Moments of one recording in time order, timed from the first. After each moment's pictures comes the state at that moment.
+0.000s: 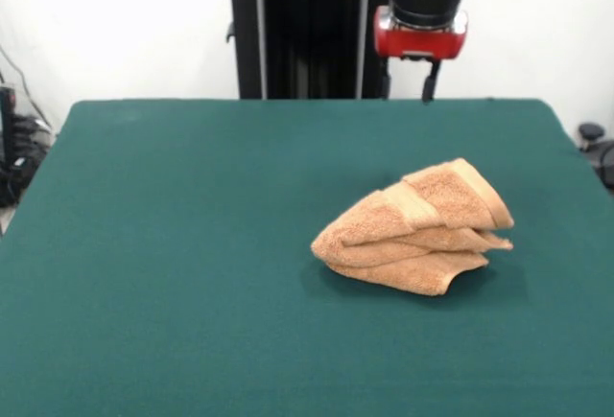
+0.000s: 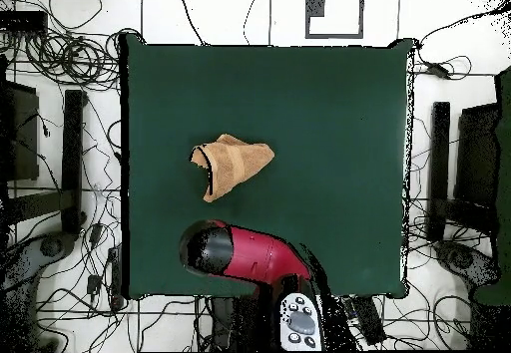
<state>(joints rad) 0.00 -0.71 -0.09 2.02 0.14 0.41 1.65</state>
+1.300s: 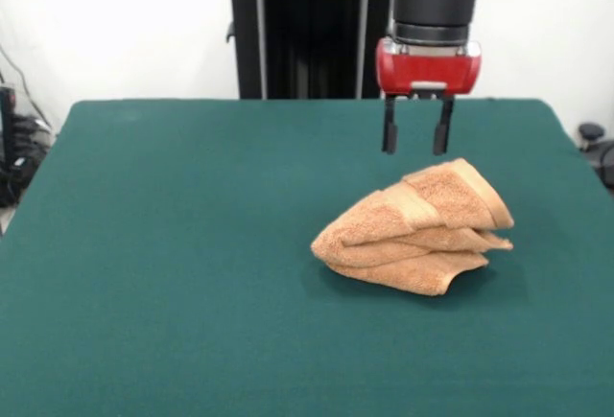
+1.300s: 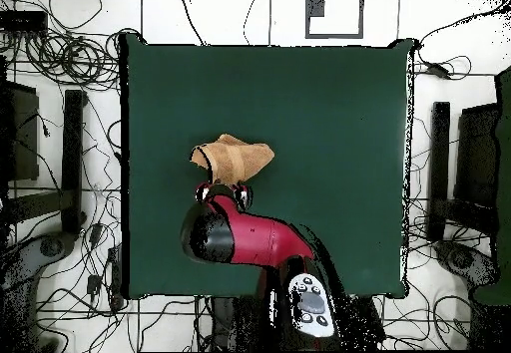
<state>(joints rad) -0.07 -0.71 0.01 1.97 0.05 0.05 1.65</state>
